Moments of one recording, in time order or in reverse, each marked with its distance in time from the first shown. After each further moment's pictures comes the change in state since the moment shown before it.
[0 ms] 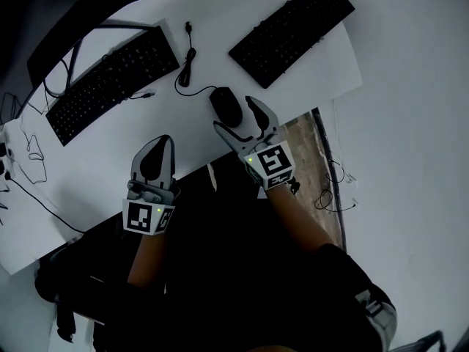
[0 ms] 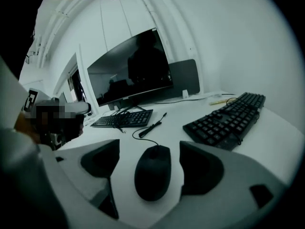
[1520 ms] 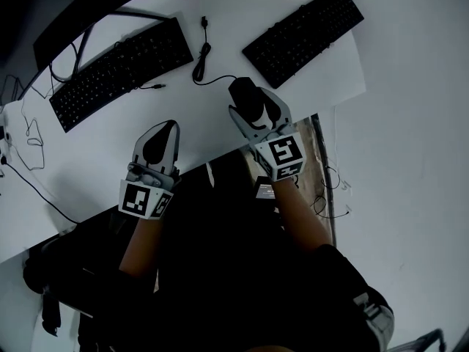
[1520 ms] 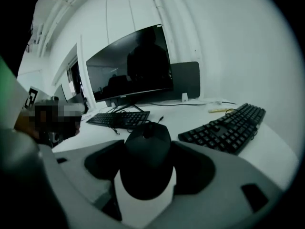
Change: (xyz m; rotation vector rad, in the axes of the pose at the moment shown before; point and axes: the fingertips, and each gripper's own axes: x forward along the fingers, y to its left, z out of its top) left arm 0.003 0.017 -0.004 -0.047 0.007 -0.033; right arm 0.007 -0.013 0.015 -0.086 0.048 -0.046
